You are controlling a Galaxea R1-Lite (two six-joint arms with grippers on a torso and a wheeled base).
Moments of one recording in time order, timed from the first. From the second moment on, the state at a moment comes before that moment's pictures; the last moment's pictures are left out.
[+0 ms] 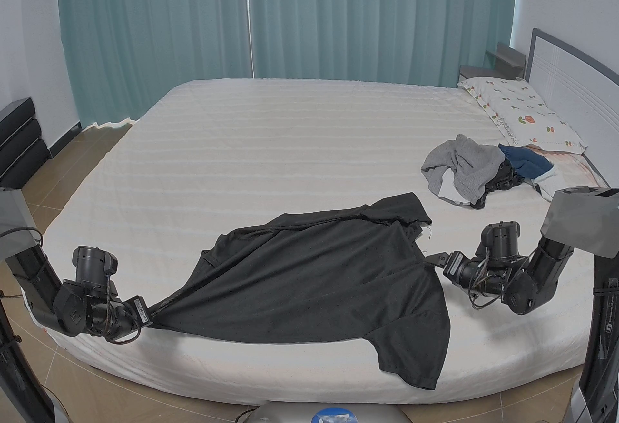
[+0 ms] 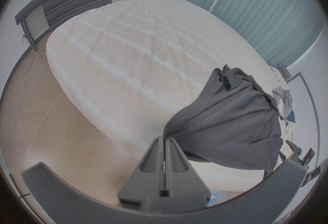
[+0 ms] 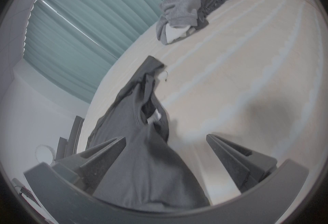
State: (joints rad) left arm 0.04 1.99 -0.40 -0.61 -0.02 -0.51; right arm 0.17 2.32 -0.72 -1.00 0.12 0.75
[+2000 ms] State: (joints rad) left arm -0.04 1.94 -0.33 -0.49 -0.04 -0.43; right arm 0.11 2.16 -0.03 -1.21 0.11 0.47
